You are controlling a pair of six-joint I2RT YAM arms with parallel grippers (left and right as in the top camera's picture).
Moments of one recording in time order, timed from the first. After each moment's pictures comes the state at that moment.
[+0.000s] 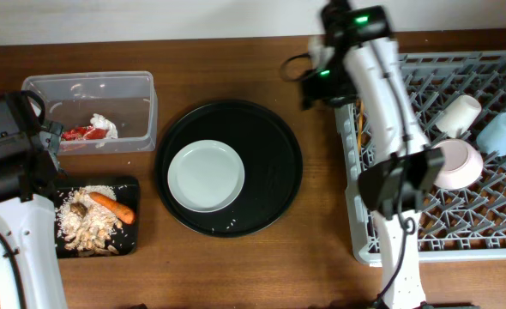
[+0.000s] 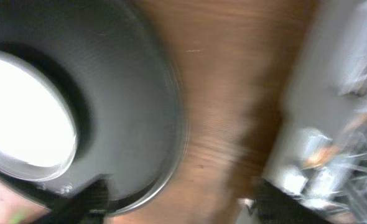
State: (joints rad) left arm 0.31 1.33 1.39 -0.98 -0.40 -0.92; right arm 0.26 2.41 2.61 -1.69 -0.16 0.08
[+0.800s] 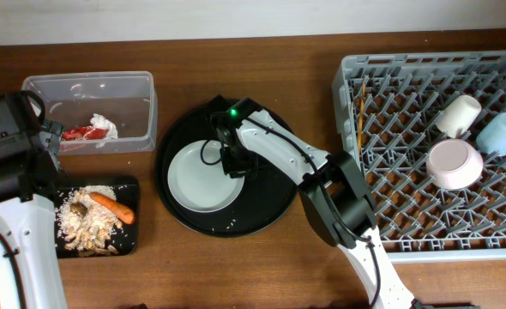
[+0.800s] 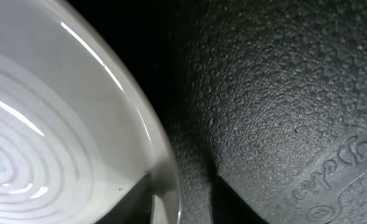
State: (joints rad) left arm 0.31 1.33 1.39 -0.98 -0.40 -0.92; right arm 0.67 2.41 2.01 -1.20 -0.06 0.50
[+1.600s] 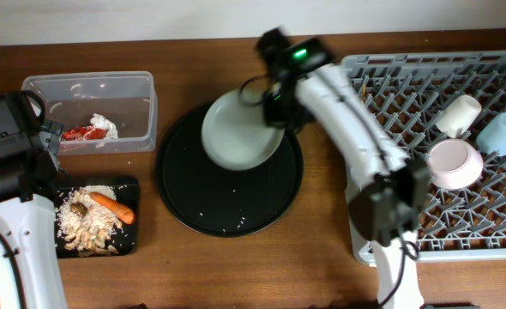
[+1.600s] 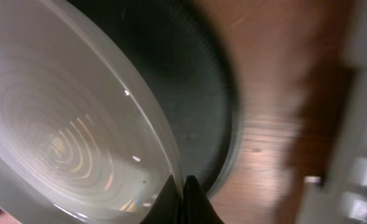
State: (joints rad) left arm 0.31 1.33 1.39 -0.98 -0.40 -0.92; right arm 0.41 2.21 2.30 -1.51 -0.05 0.44
